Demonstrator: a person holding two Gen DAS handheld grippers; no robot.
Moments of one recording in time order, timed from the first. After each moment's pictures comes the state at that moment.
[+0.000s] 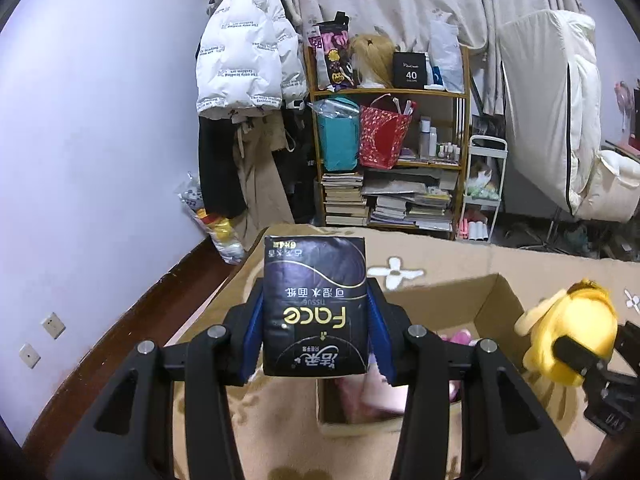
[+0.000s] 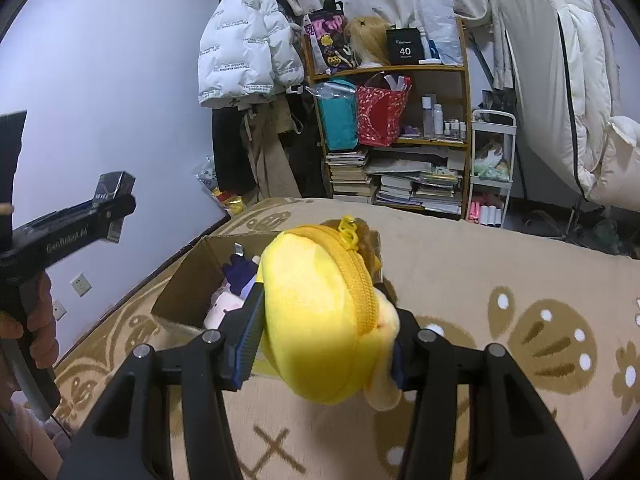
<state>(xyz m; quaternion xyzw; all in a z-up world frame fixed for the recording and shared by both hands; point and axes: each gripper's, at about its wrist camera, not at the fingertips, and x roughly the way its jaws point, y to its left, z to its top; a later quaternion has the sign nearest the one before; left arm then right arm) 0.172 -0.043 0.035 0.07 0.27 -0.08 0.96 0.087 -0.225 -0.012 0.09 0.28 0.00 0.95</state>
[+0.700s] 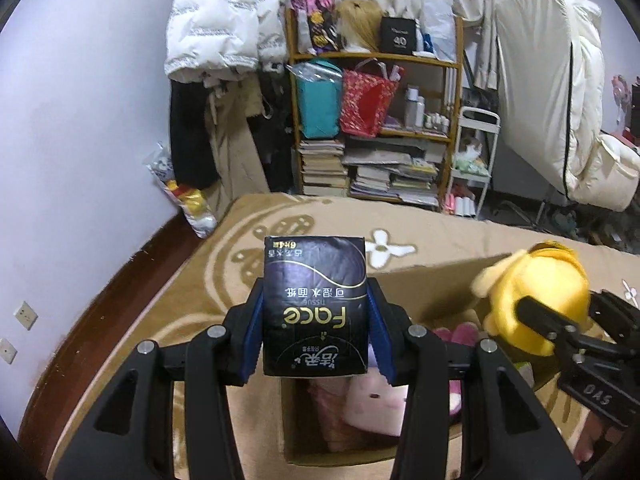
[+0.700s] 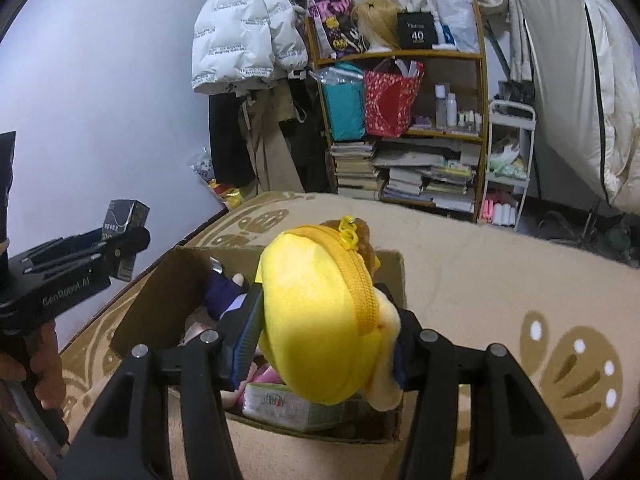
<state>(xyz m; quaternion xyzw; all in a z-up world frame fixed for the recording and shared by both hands) 0.225 -0.063 -0.023 0.06 0.32 -0.12 0.94 0.163 -0.229 -0.043 0.09 0.31 0.01 0.95</state>
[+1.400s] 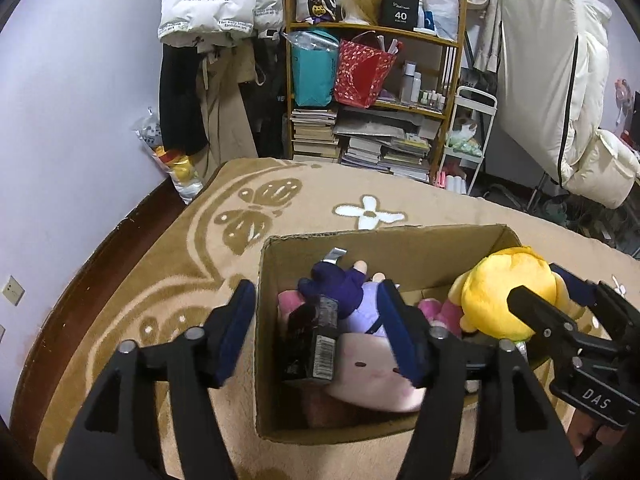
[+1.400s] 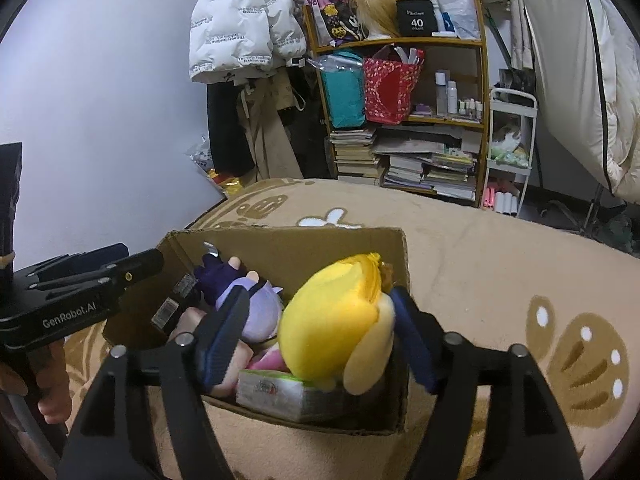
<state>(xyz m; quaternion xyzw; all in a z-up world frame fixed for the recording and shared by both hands) 0.221 -0.061 -0.044 0.04 0.37 -0.13 0.92 0.161 -0.227 -0.055 0.08 0.32 0.01 0.94</state>
